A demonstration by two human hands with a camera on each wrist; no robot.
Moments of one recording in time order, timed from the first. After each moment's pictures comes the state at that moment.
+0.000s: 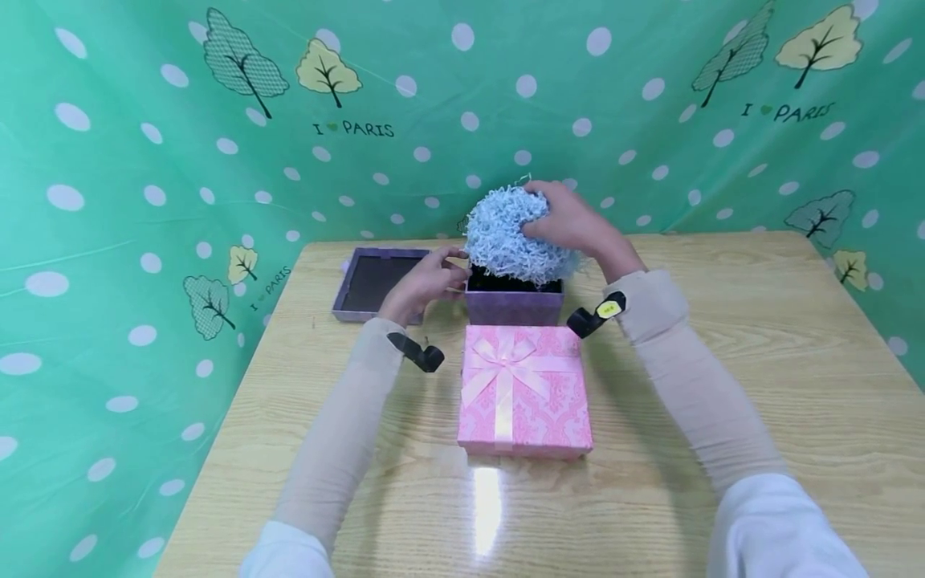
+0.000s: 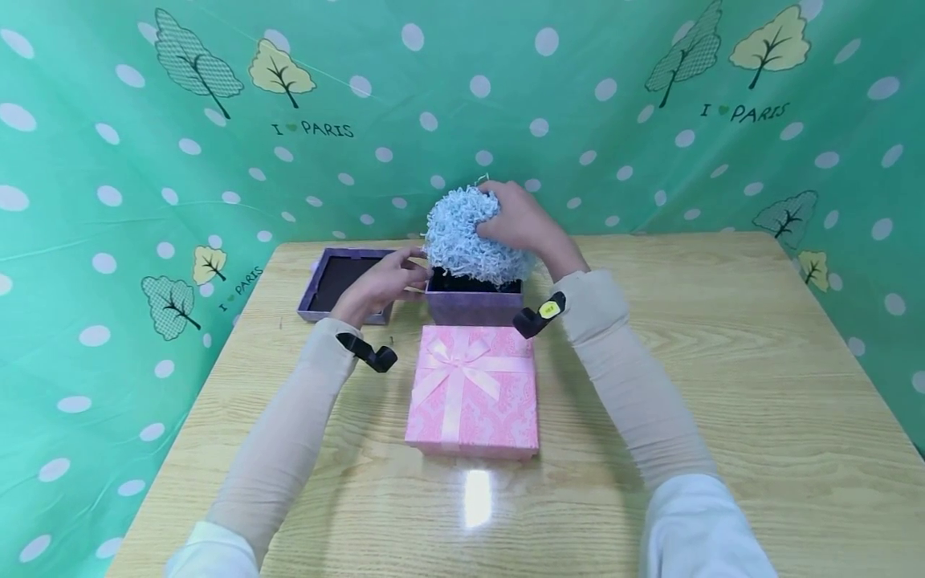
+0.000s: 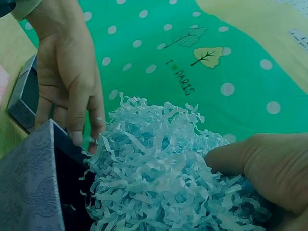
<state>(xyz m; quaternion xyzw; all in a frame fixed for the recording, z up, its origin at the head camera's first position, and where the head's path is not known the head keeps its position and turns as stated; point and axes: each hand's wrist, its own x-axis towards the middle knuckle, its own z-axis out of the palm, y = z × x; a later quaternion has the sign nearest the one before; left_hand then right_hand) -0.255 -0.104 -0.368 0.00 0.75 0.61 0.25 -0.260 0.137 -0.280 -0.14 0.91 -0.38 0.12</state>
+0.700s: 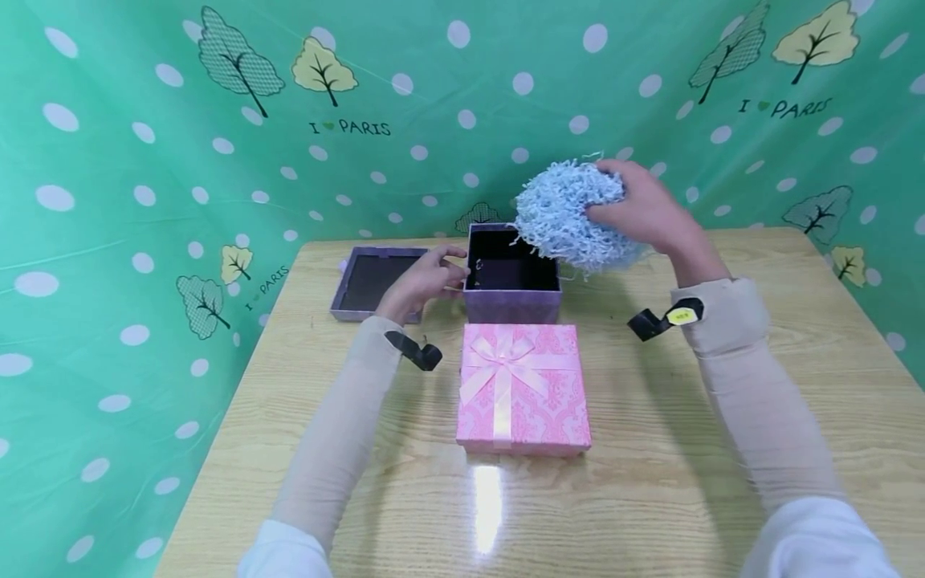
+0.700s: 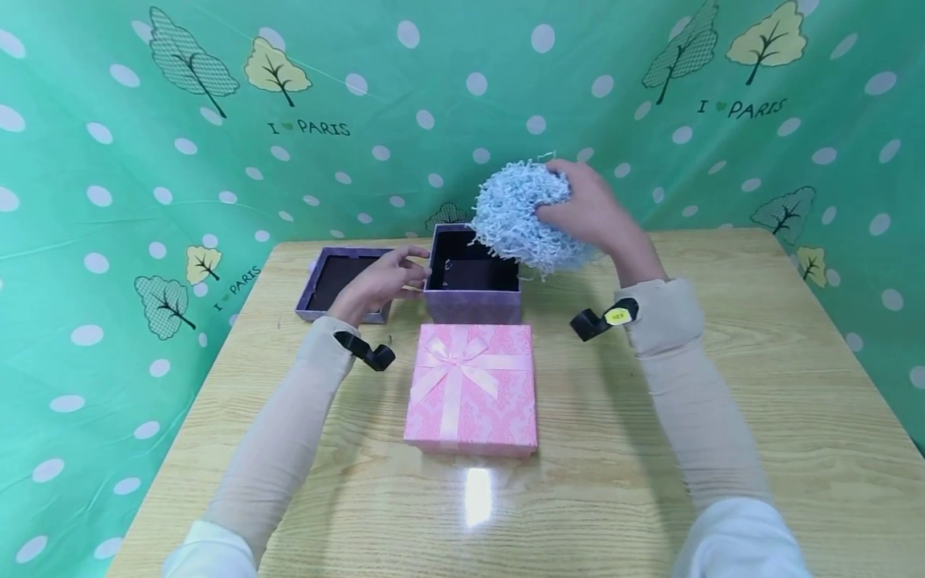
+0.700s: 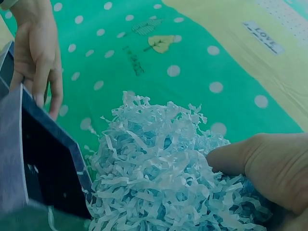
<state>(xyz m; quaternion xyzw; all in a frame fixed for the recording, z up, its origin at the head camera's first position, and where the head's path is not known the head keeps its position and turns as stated) -0.257 -0.102 -0.367 0.00 0.76 0.60 0.26 -0.233 0.209 -0.260 -0.09 0.91 -0.39 0.05</state>
